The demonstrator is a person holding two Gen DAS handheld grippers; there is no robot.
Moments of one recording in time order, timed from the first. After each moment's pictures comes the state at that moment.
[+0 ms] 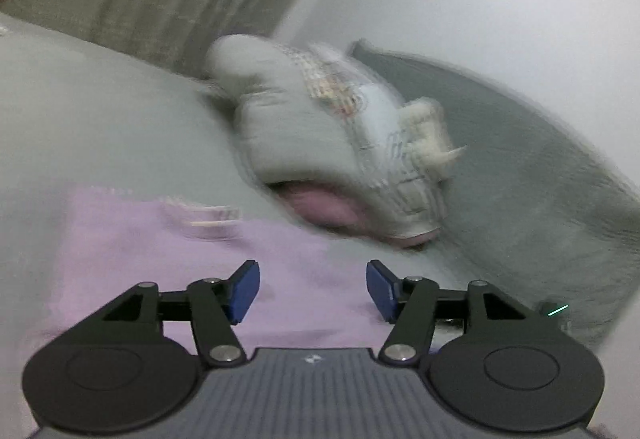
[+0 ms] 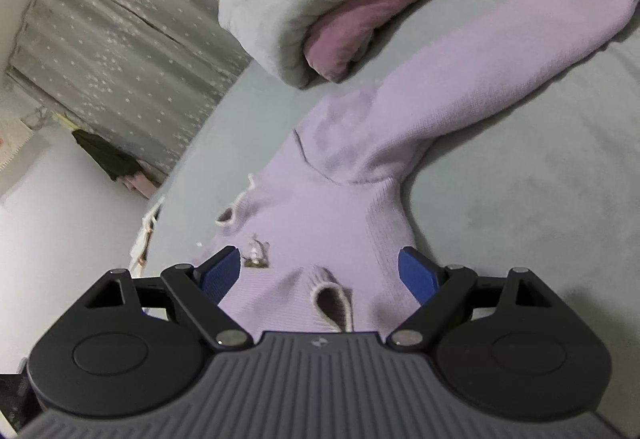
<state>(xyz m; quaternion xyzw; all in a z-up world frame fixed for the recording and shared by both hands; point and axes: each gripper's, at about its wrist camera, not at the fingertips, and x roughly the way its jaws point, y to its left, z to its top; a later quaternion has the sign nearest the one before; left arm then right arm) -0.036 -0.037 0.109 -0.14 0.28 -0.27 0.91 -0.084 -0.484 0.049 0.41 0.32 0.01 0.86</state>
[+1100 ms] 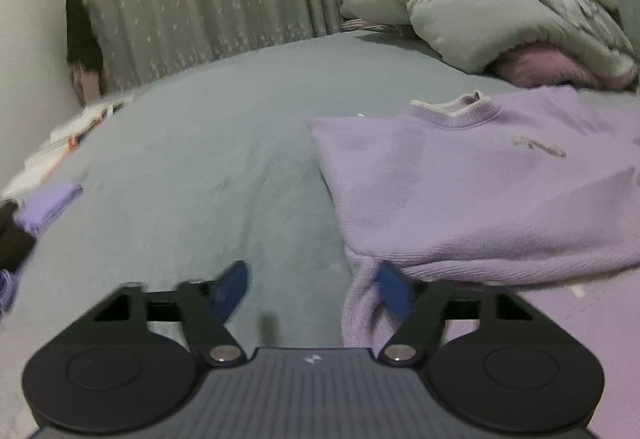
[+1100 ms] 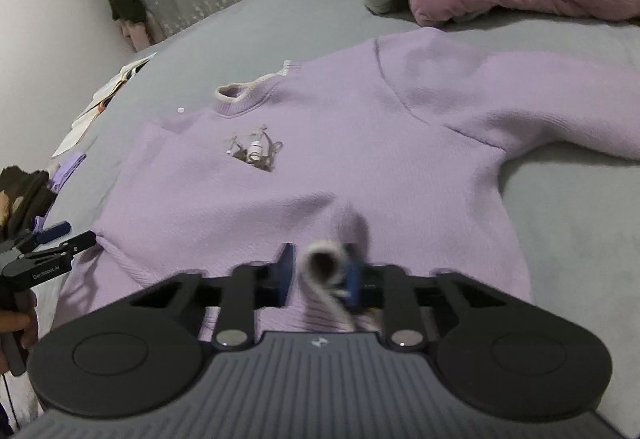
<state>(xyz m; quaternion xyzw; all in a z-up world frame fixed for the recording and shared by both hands) 0.007 -0.003 0.025 0.11 0.32 -0.07 0.94 -0.047 -0.403 0.047 0.19 0.39 0.07 0.90</state>
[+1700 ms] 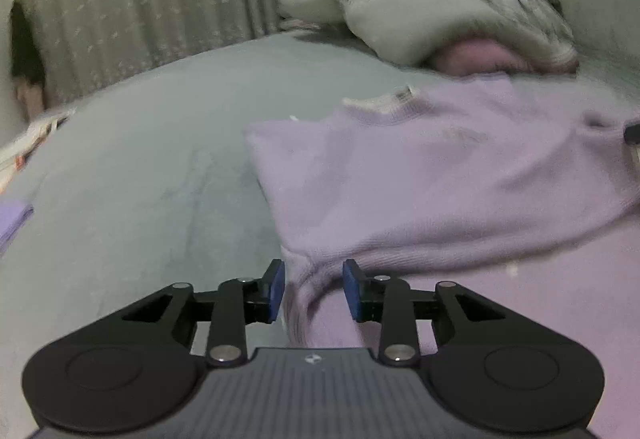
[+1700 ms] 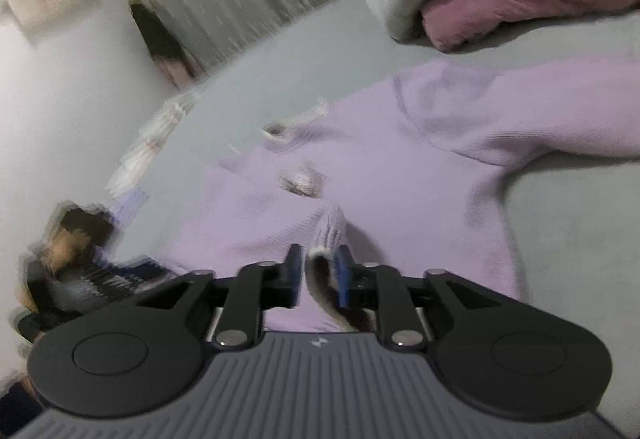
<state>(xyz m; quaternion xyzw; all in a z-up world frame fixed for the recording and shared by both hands) -0.008 -0.035 0.029 0.19 0.30 -0.17 0.92 -0.069 -0.413 0.074 0.19 0.37 0.09 0.90</state>
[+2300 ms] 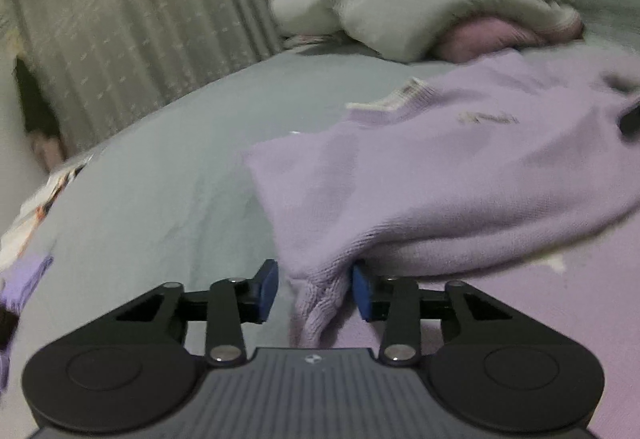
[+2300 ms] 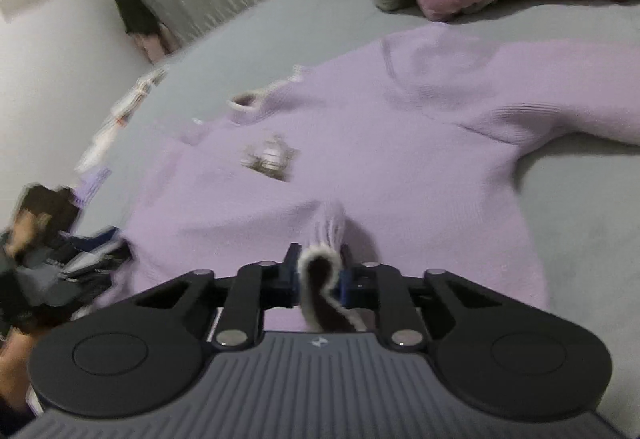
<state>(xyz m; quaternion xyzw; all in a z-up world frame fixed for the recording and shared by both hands) 0.025 -0.033 0.016 0.14 0.28 -0.13 0.94 -0.050 -0.393 0.054 0.23 0.38 0.12 0.89</state>
